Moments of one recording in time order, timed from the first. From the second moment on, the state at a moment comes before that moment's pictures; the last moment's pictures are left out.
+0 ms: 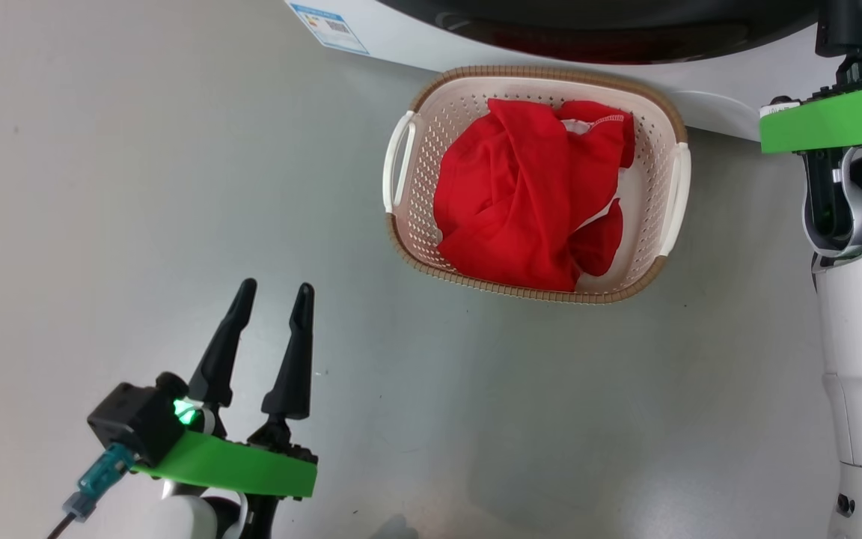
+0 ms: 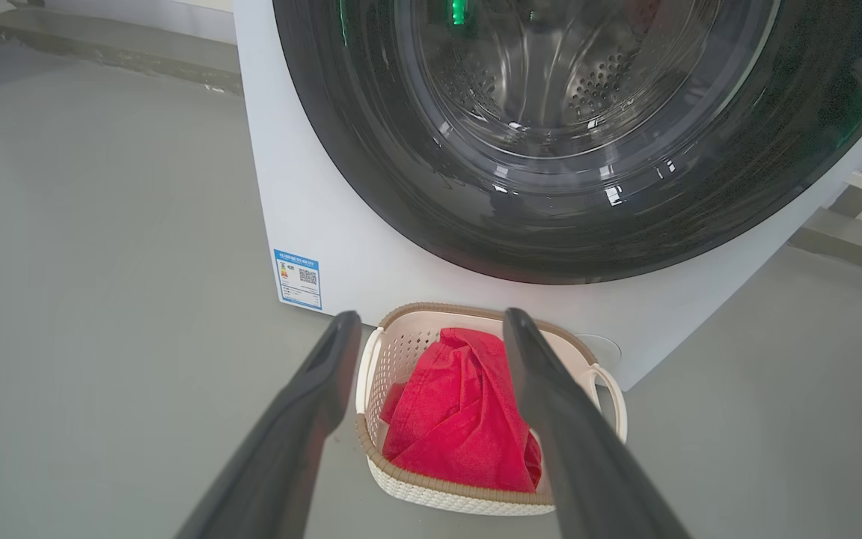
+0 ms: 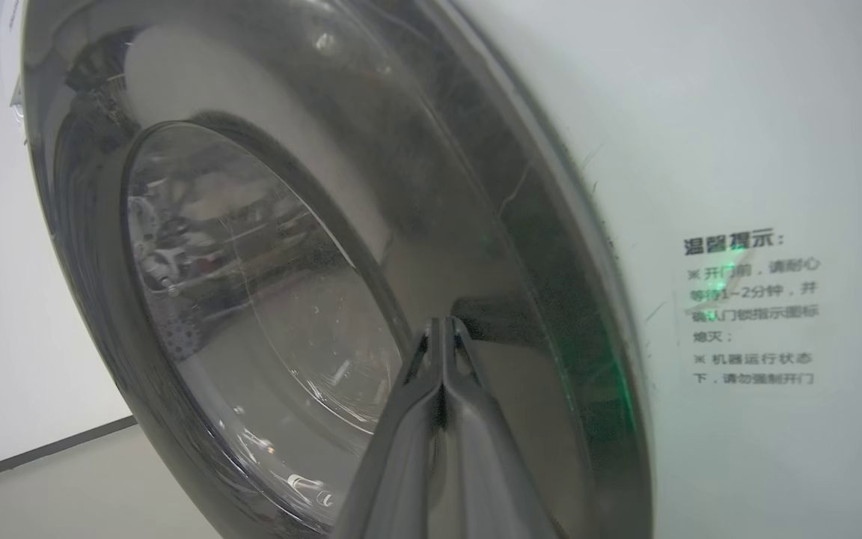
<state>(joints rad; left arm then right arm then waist) -0.25 0.03 -0.15 0.15 -0.43 -0.13 -0.25 -0.81 -0.08 -0.10 0.36 0.24 0.13 -0.26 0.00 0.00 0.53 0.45</state>
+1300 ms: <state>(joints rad) -0.12 0.09 -0.07 0.18 -0.37 -0.13 -0.25 -0.20 -0.06 0.06 0.30 0.37 0.13 -0.26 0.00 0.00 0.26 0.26</state>
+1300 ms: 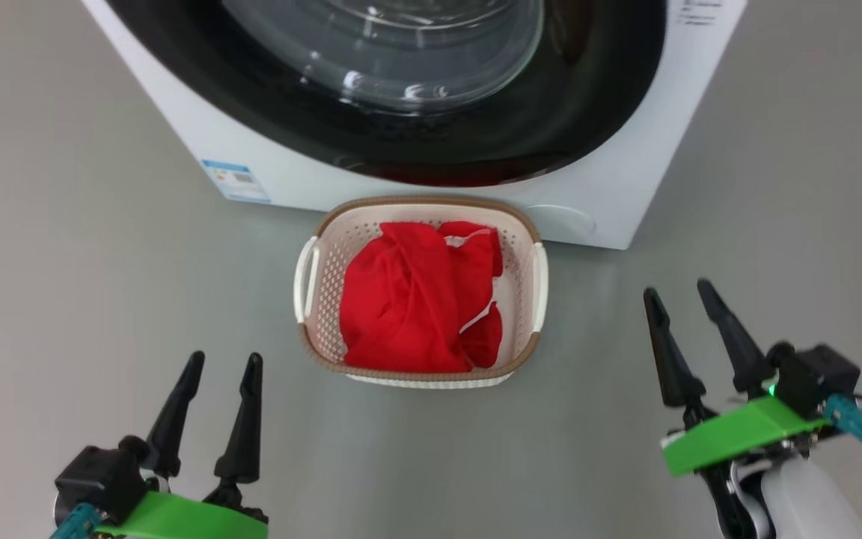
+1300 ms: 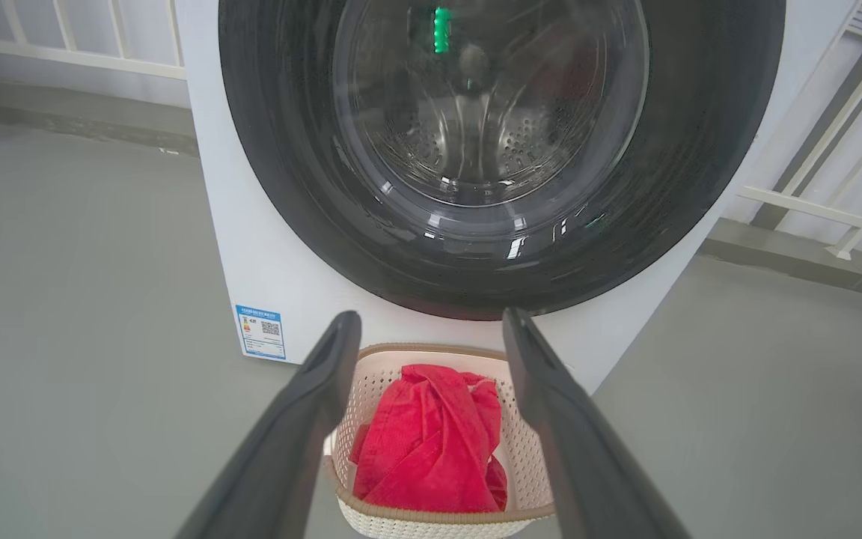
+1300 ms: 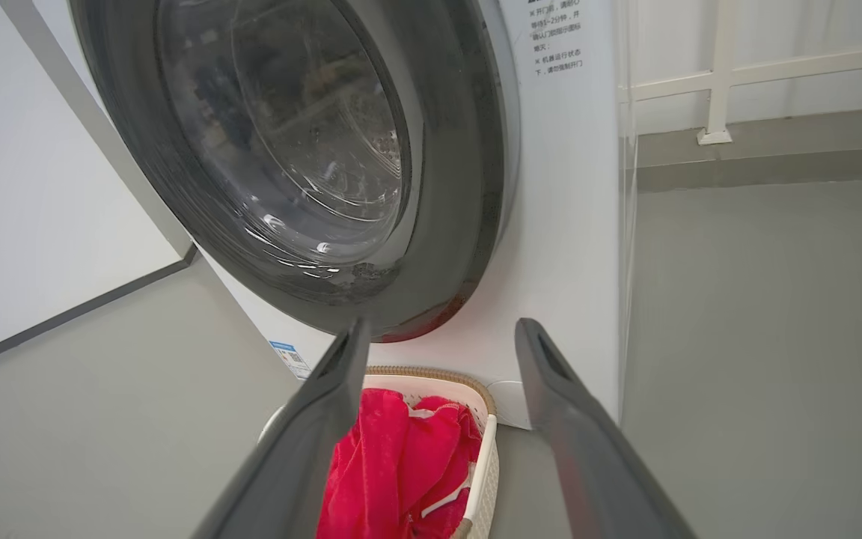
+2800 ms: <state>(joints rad) 0.00 0.13 -0.06 0.19 -0.43 -0.13 -0.25 0.04 -0.04 -0.08 0.21 0.40 0.13 -0.26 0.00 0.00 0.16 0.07</state>
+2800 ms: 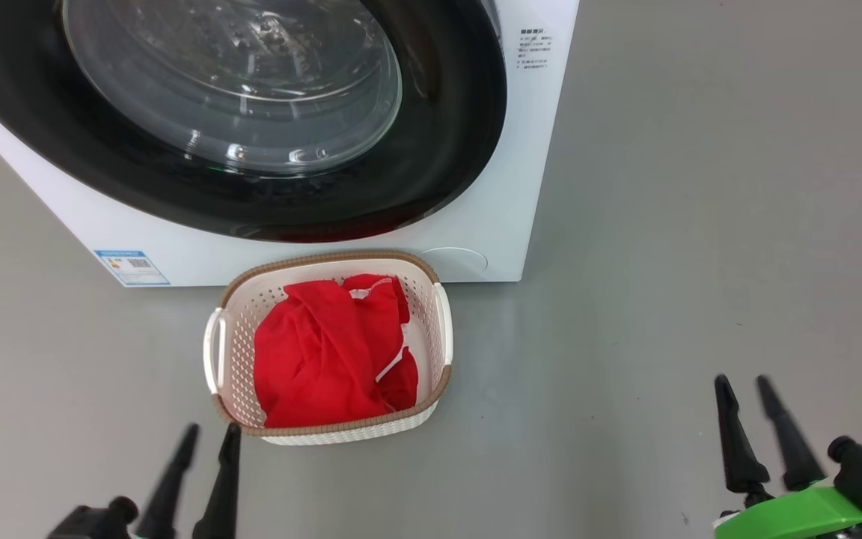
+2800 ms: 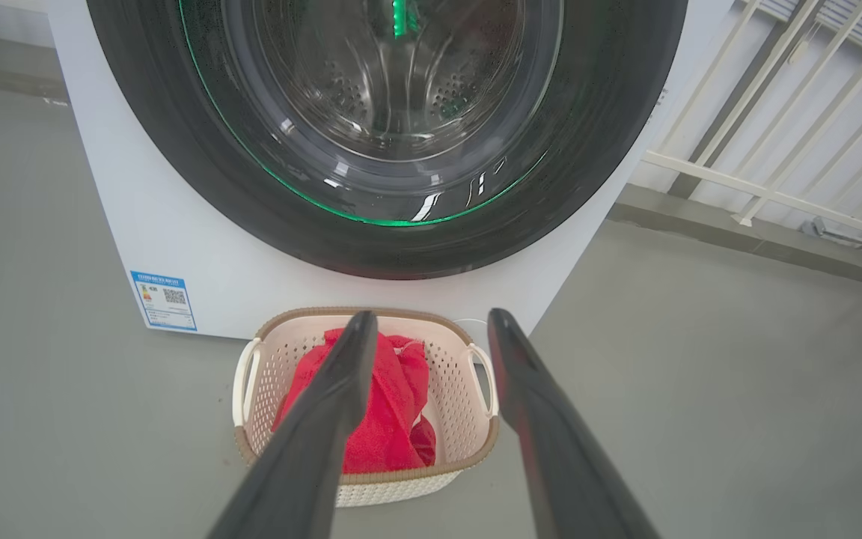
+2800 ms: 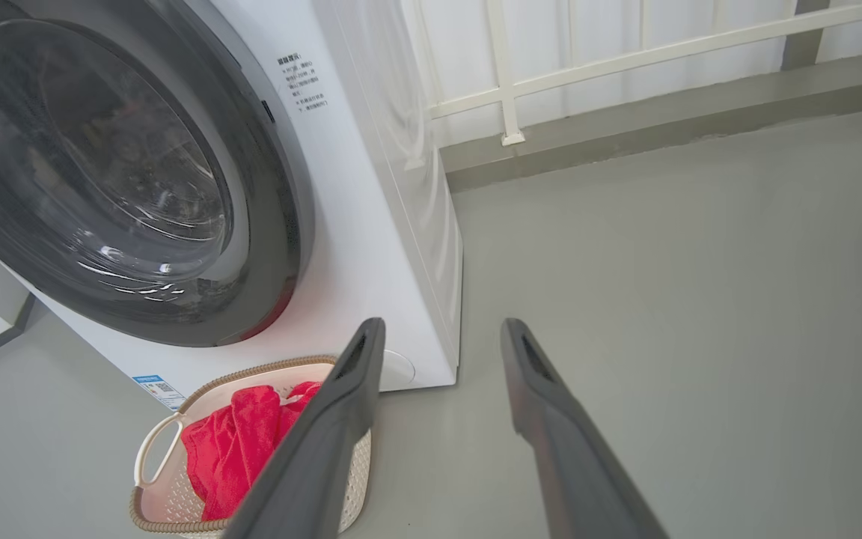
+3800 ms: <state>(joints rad) 0.00 0.10 -0.07 0.26 -0.67 -0.13 -0.19 0.04 -0.03 -0.08 0.29 0.65 0.13 -0.20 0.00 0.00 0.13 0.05</state>
